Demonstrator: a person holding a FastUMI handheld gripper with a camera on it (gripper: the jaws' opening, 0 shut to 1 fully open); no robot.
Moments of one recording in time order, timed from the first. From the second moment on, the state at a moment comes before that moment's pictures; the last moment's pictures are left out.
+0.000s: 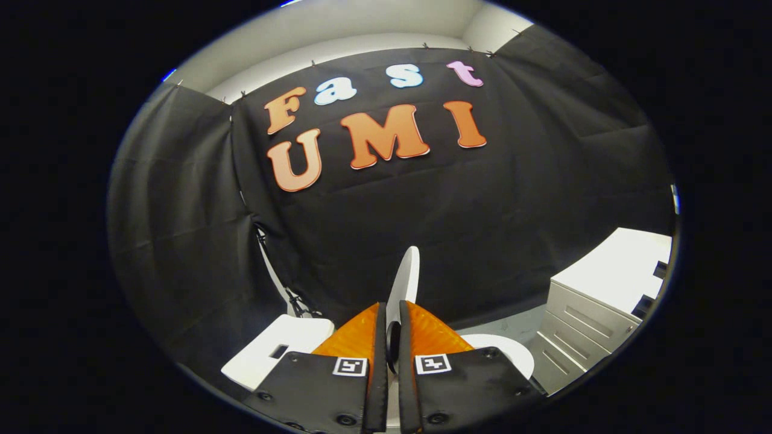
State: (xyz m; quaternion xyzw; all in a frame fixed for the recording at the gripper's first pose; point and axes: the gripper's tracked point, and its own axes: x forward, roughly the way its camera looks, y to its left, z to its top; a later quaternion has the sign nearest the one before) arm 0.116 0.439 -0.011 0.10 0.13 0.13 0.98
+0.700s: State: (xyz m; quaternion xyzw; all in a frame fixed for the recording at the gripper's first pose) arm 0.091 0.575 0.021 0.05 0.11 0.19 0.98
